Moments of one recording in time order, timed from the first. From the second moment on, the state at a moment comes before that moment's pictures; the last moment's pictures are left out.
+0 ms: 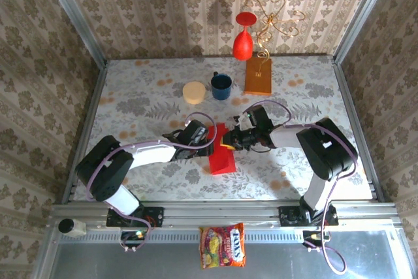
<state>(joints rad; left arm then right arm) -0.83 1.57 0.73 -0.16 -0.06 -0.69 0.46 1.76 0.75 0.20 -0.82 0.85</state>
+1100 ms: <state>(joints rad) -0.82 1.54 0.73 -0.17 -0.06 -0.64 0.44 1.81 0.69 0.28 -0.82 0.87</state>
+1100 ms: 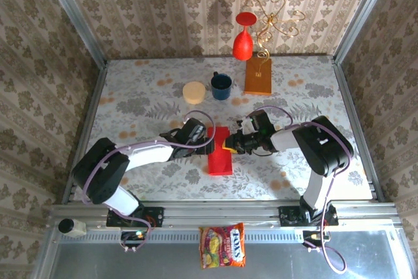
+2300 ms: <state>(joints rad) -0.87 1.60 0.78 -0.22 -0.13 -0.64 0.43 1.63 0.81 -0.16 -0.55 0.61</state>
